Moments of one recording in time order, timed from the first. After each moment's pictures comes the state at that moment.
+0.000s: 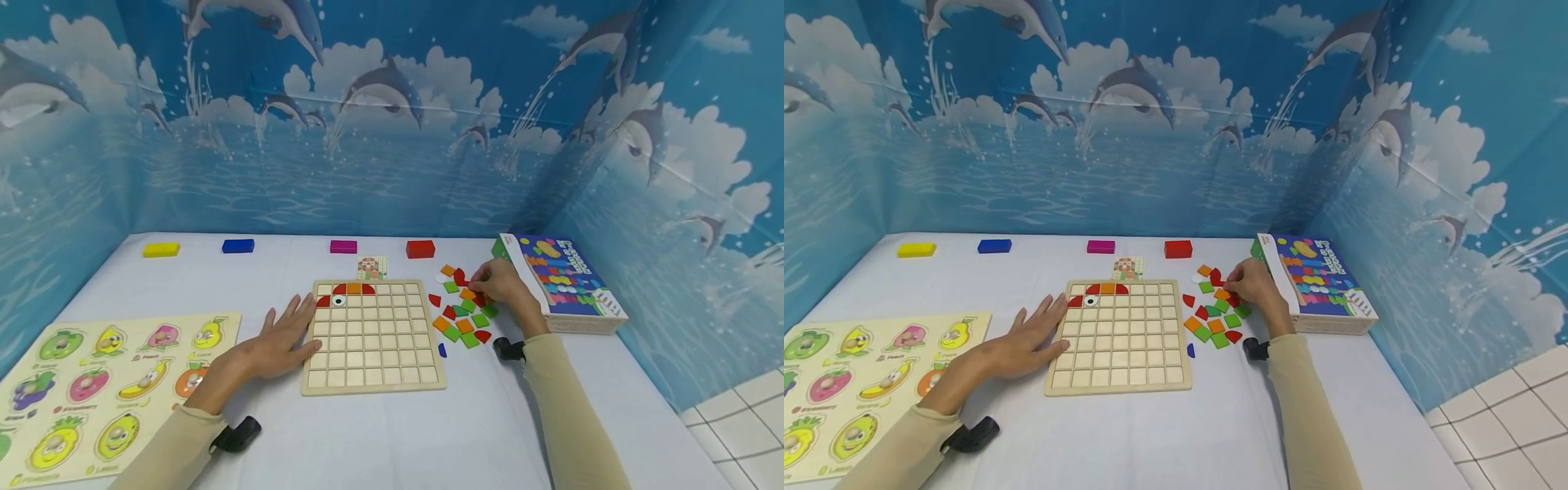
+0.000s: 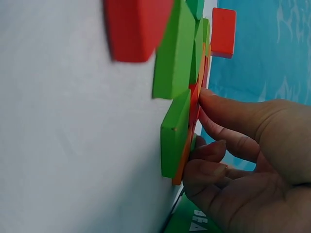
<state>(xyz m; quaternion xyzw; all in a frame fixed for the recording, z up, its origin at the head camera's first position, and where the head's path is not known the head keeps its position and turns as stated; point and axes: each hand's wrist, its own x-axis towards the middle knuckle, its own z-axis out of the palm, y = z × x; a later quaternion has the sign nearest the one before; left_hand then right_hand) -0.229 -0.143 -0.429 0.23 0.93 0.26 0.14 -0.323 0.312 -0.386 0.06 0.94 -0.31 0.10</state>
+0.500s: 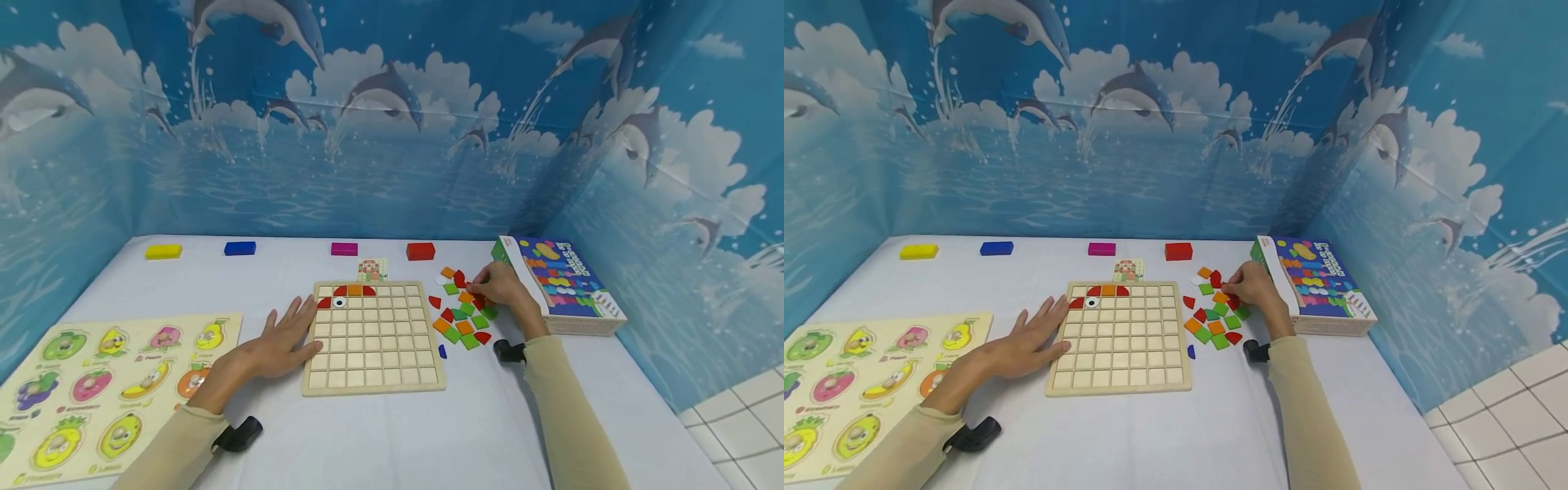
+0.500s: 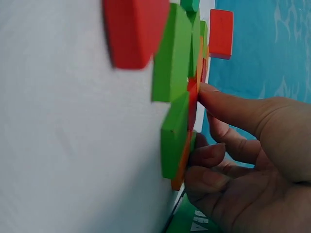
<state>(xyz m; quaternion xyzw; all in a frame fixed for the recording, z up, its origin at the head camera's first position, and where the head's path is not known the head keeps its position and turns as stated) -0.230 -0.146 -0.431 0.25 0.92 0.28 0.13 -0.325 0.314 -0.387 0.06 0.95 -0.29 0.09</state>
